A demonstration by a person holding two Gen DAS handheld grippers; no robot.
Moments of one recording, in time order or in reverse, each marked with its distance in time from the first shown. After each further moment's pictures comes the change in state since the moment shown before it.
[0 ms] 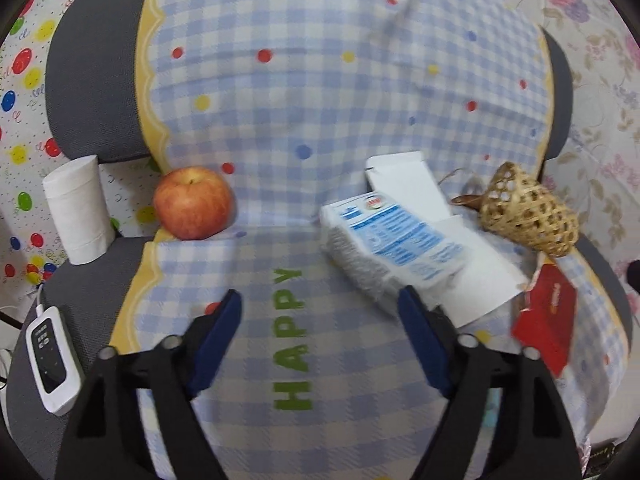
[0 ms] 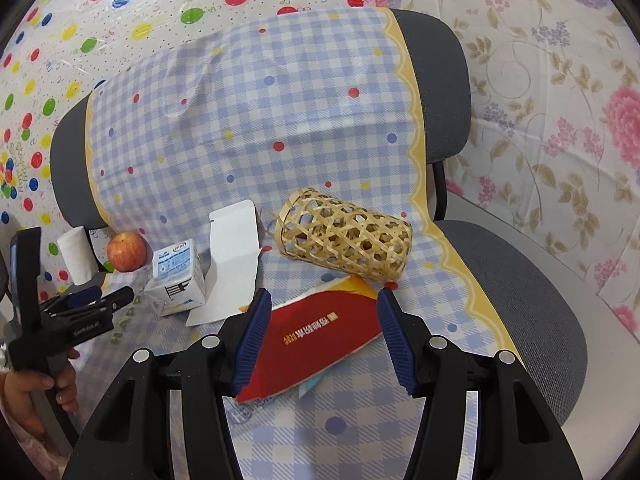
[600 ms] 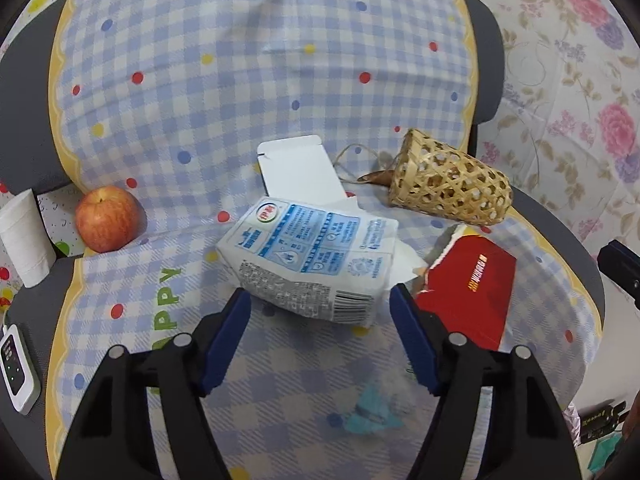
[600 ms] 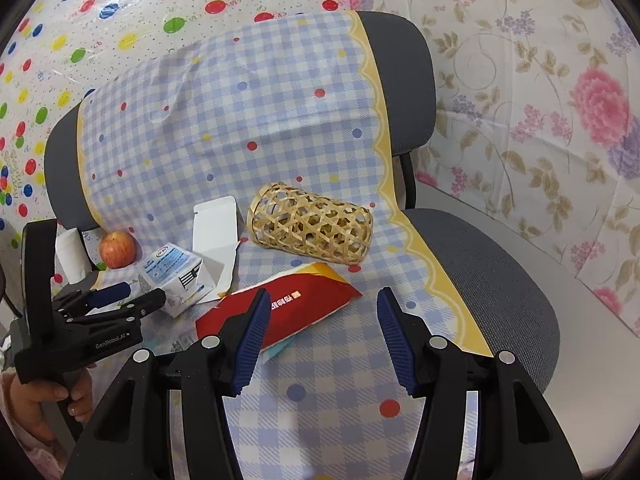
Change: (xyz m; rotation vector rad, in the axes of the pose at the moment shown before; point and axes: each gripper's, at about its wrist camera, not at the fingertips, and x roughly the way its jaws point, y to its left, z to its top) left arm -0.002 -0.074 -0.005 0.113 0.034 -0.117; right arm -0.027 -0.026 -0.017 0.032 -0.003 -0.040
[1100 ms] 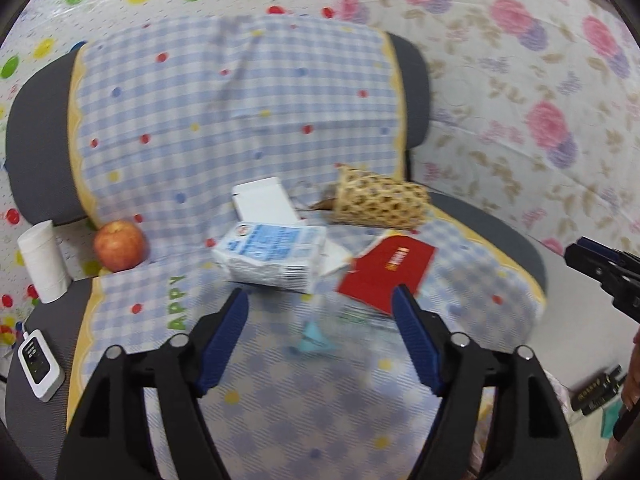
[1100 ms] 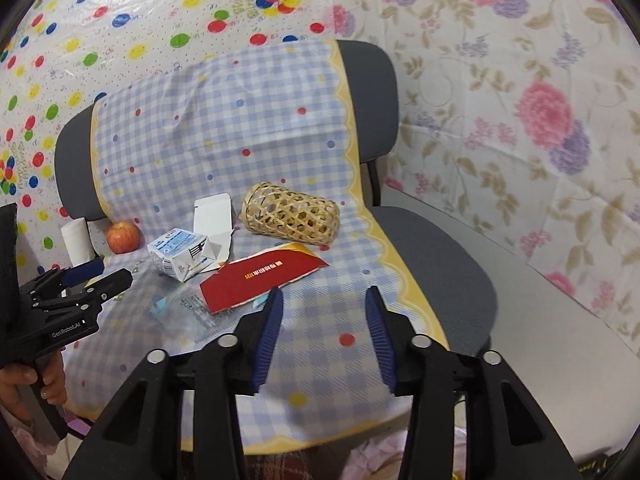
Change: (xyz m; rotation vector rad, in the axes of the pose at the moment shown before) left arm -0.087 -0.020 -0.031 0.092 -0.148 -0.078; right arm -0.078 -0.007 -0.031 -0.015 -0.034 -0.064
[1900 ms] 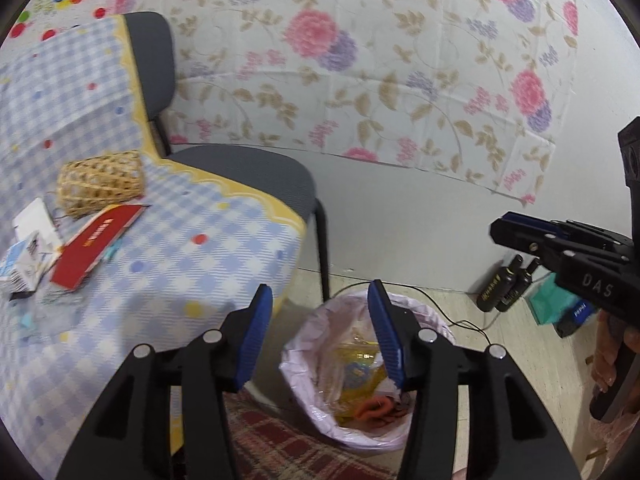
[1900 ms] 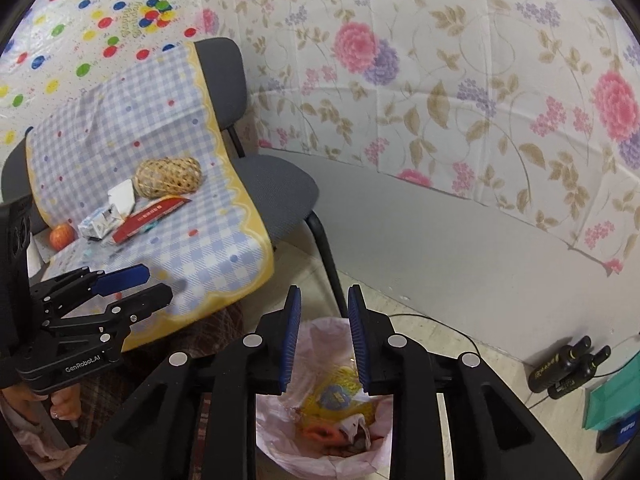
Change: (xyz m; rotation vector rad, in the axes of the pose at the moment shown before) left arm -0.029 -0.208 -0.070 0.337 0.108 -0.501; right arm -0.132 -0.114 -0.115 0.231 0.054 -0.260
